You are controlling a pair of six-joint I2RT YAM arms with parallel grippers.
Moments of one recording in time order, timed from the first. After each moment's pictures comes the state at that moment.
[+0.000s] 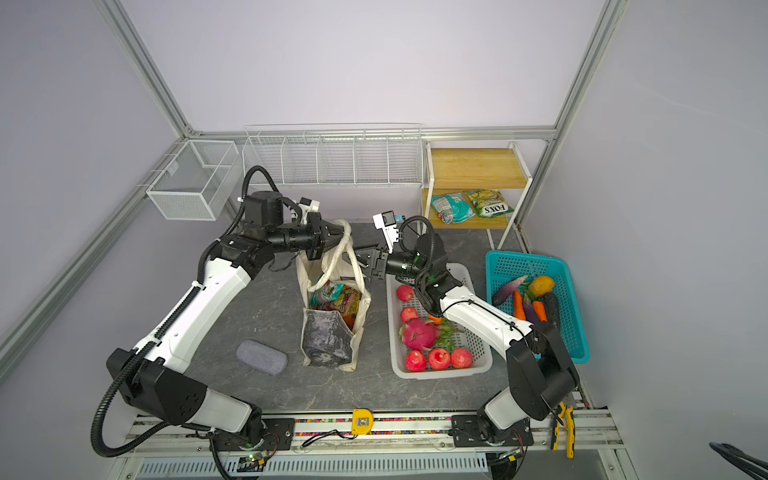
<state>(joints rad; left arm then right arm) -0.41 1.50 1.58 -0.49 0.77 -1.11 0.62 1.53 1.09 0.64 -0.82 0.85</state>
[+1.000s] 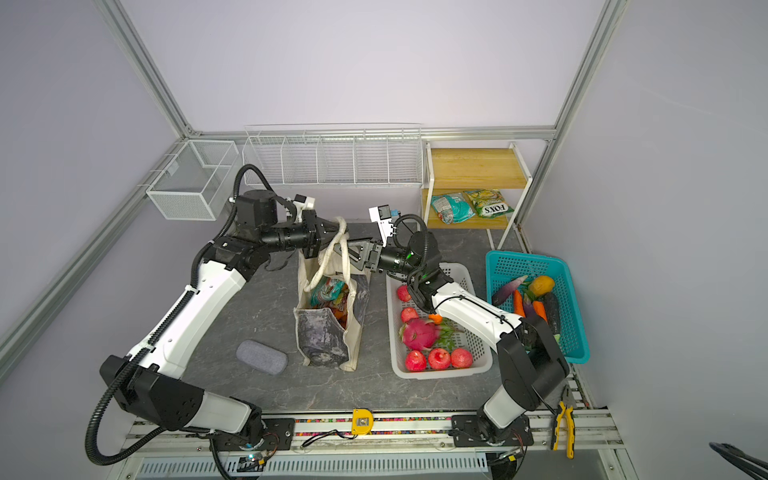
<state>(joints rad) -0.39 1.47 1.56 -0.47 0.76 -1.11 0.65 1.60 1.15 0.75 -0.76 1.00</state>
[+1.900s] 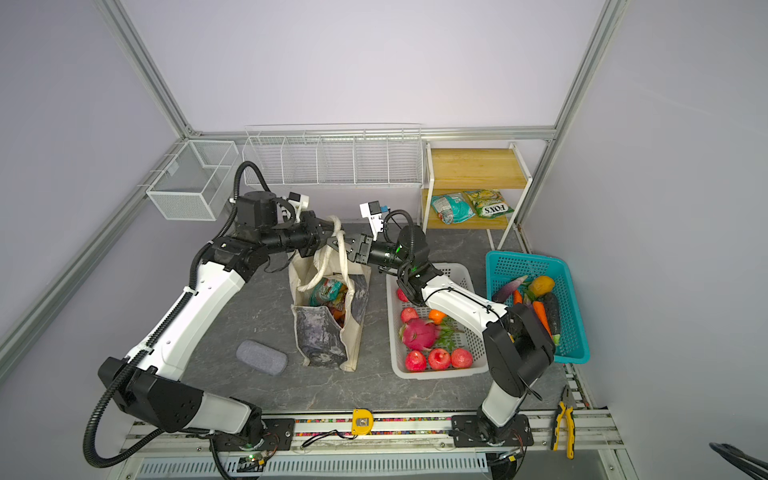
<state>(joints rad) -0.40 1.47 1.57 -0.51 0.62 -0.99 0.67 1.69 1.25 0.70 -0.75 1.09</state>
